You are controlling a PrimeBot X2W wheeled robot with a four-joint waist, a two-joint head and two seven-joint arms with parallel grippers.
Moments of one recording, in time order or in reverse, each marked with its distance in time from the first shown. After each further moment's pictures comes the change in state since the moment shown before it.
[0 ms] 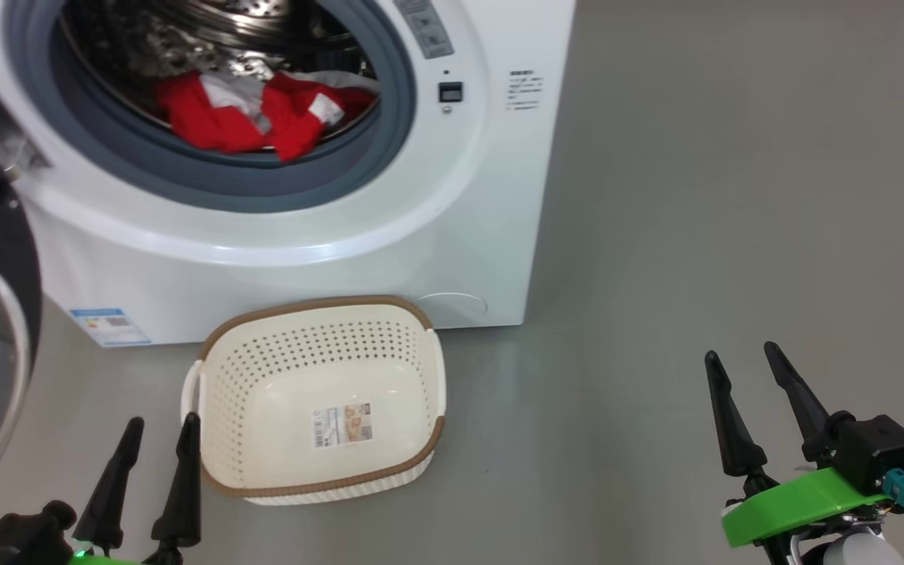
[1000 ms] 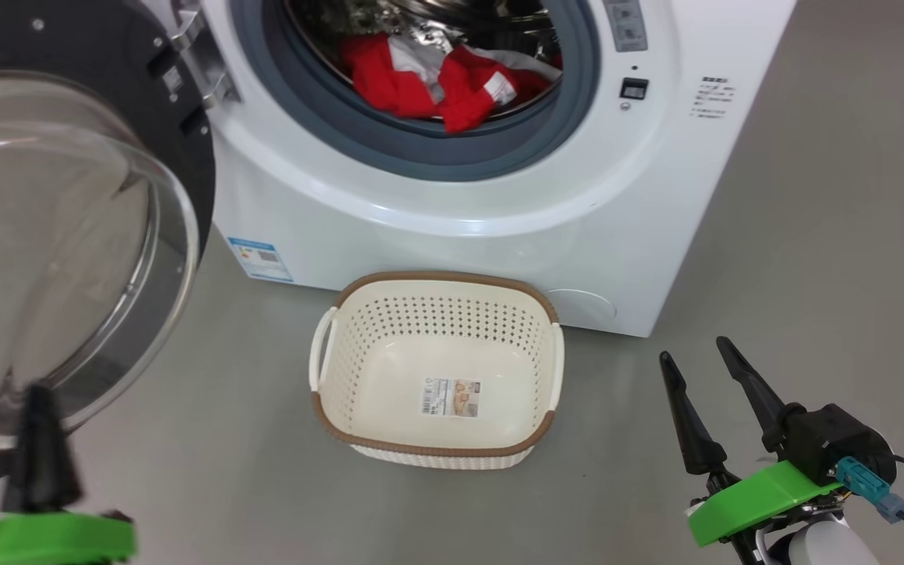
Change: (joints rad) left arm -0.147 -0.130 0.337 0.126 0.160 0.000 0.000; right arm -0.044 -0.006 0.089 0.038 -0.019 0.000 0.000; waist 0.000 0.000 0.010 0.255
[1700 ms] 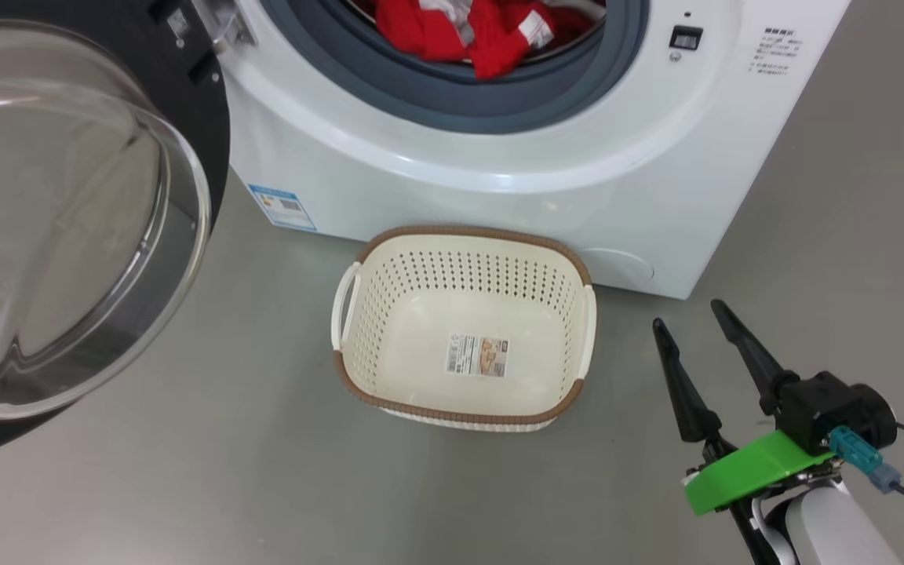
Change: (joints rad) left arm -0.381 0.123 0.389 0.363 0.120 0.000 0.000; right arm -0.080 -0.017 0.013 0.004 -0.046 0.000 0.000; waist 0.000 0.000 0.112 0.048
